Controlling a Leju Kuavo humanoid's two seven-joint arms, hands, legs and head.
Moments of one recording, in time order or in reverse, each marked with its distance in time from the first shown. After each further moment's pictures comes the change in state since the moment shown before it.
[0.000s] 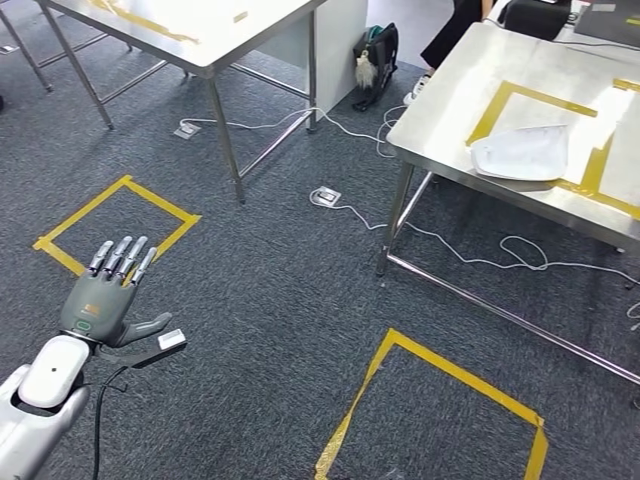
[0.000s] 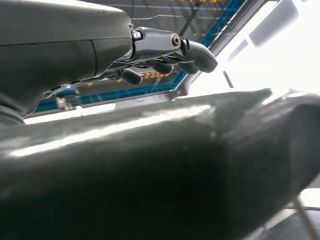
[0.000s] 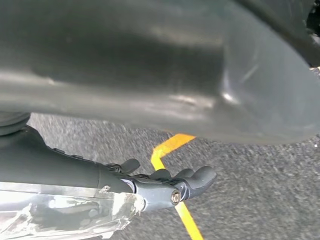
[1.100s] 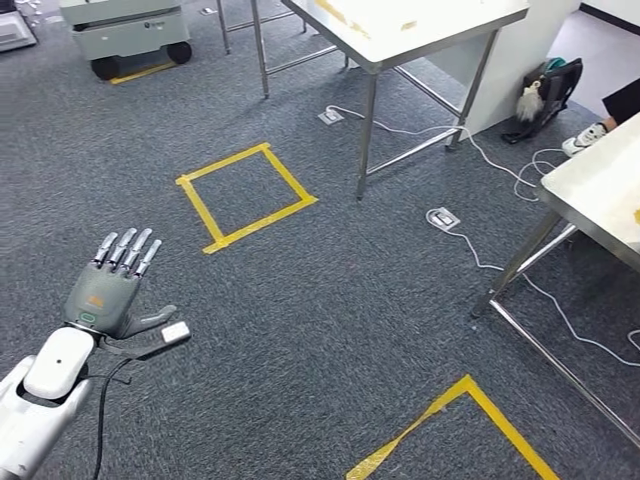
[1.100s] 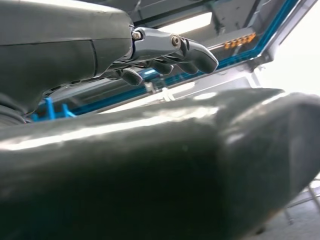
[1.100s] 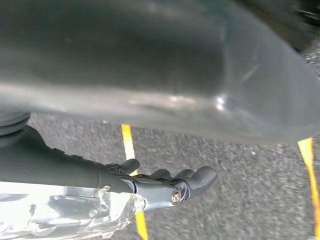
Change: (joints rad) left arm -0.050 -0.008 -0.040 0.030 0.000 0.016 0.011; right arm -0.003 -0.005 0.000 0.001 0.006 0.002 0.000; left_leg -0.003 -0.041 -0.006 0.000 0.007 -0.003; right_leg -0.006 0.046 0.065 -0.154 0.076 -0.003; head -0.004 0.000
